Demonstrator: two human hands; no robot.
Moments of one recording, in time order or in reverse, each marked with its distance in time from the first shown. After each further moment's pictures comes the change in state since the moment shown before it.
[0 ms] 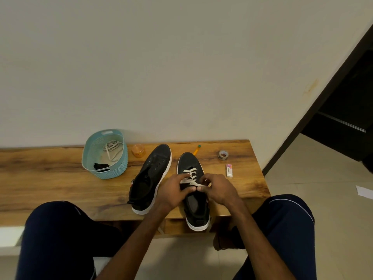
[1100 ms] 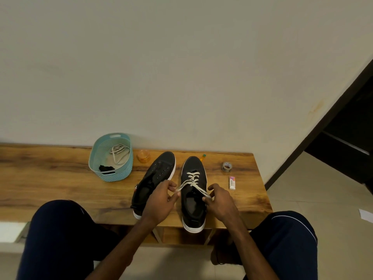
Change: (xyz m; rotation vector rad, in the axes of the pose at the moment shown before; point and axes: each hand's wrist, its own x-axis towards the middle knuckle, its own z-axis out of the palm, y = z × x) left_hand -0.027 -0.024 -0.026 -0.113 0.159 -0.024; right_hand -0.004 0.001 0.018 0.015 0.136 0.115
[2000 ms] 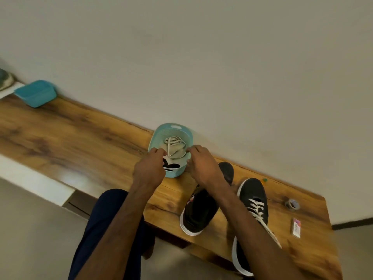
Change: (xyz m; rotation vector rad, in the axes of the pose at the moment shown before) left_hand 0.053 -0.122 -0.182 0.324 0.222 -0.325; right_hand 0.110 -0.258 0.107 -0.360 -0.055 -0.743
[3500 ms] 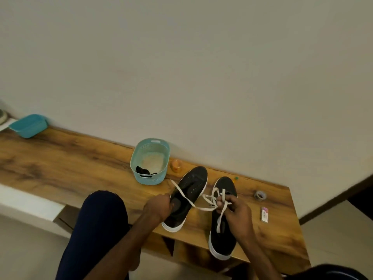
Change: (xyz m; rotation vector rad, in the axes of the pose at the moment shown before) left_hand -0.074 0.056 0.077 0.239 -0.384 0.084; right_hand -0.215 0.078 -0.027 0.854 0.436 0.486
